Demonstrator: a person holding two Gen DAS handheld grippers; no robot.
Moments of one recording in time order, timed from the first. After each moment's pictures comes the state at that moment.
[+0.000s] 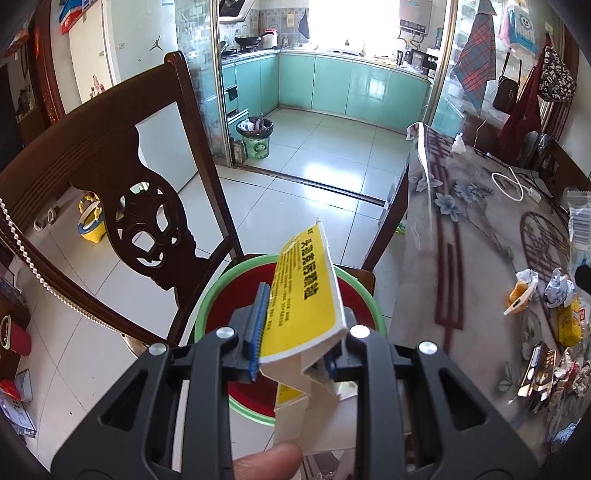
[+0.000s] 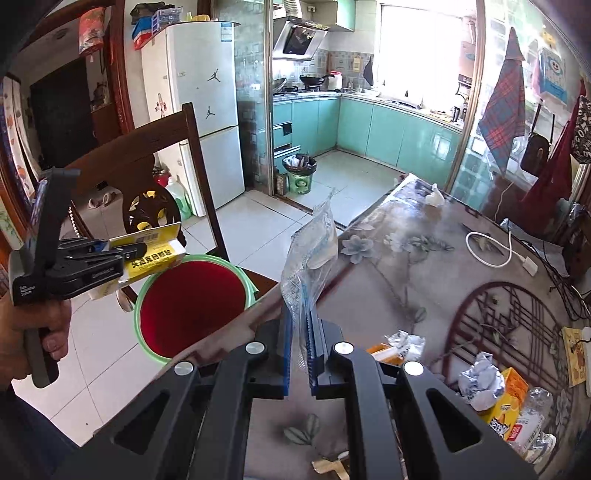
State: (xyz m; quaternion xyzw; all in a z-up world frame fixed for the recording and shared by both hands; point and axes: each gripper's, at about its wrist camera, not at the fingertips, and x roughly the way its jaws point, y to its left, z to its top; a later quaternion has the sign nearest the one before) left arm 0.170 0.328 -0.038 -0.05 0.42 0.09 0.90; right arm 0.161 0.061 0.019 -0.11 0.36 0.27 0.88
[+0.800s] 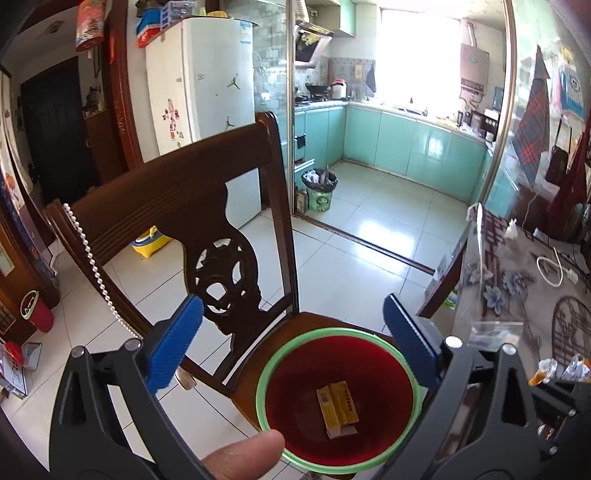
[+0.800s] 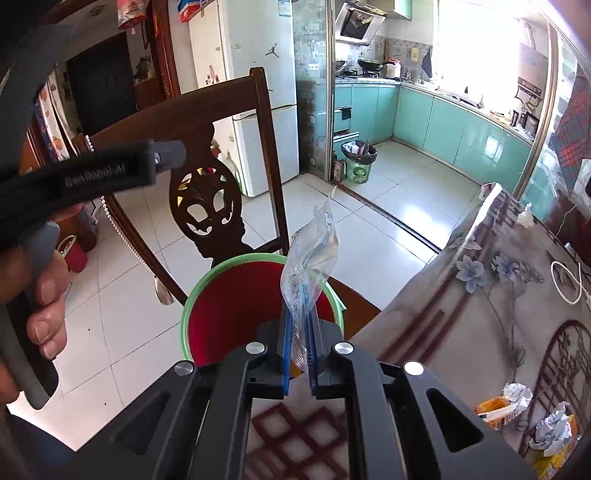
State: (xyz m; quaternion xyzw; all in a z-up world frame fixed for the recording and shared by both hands) left arm 0.159 0.381 0.030 -0.08 0.31 0.23 0.92; right arm 0.172 0.183 -0.022 -0.14 0.39 0.36 0.84
